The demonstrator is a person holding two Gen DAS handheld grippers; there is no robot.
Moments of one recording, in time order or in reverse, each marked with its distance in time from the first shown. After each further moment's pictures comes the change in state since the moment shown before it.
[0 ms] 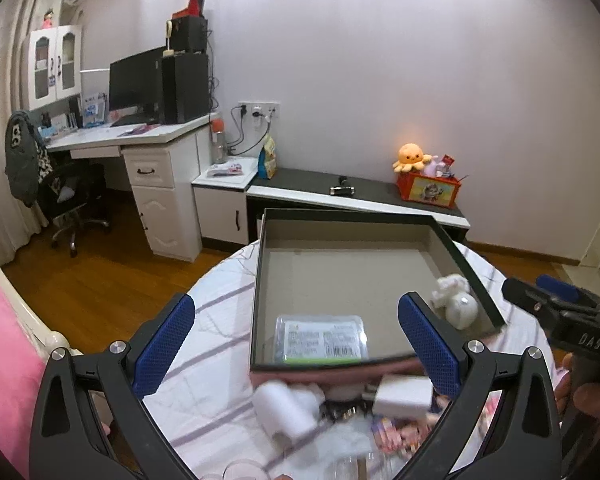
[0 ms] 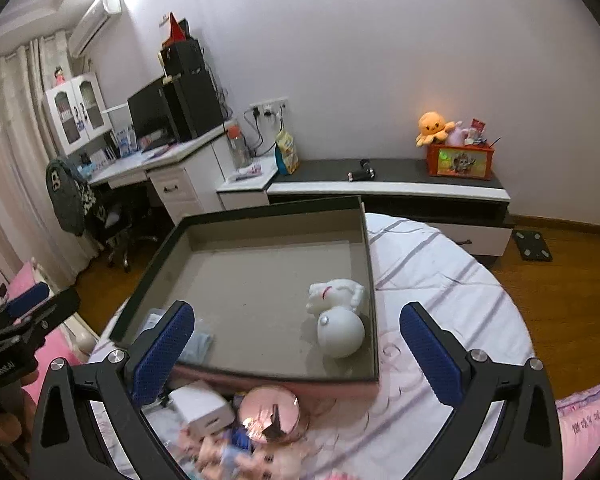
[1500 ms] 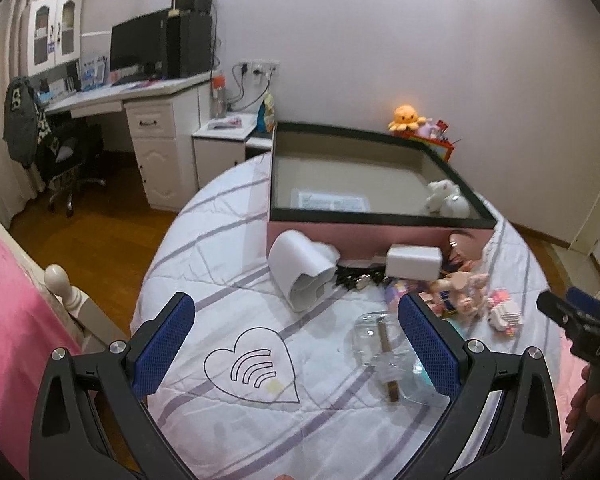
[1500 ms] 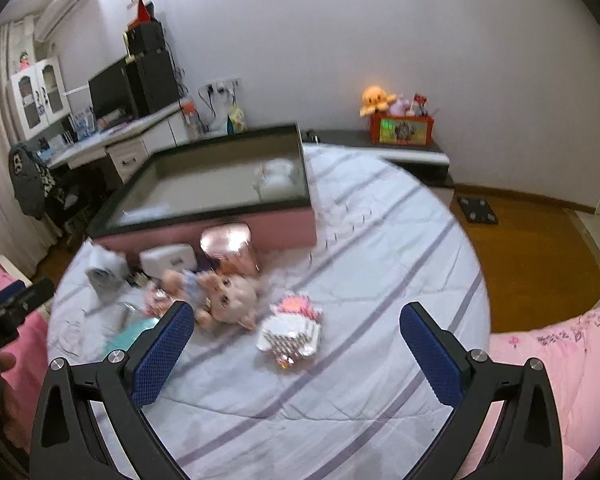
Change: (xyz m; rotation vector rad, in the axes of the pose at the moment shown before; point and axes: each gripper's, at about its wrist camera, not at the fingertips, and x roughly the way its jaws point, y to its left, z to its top) left arm -0.022 0.021 -0.093 -0.035 0.138 -0.020; right arm -0.053 -0.008 -0.111 0.028 0.082 -0.196
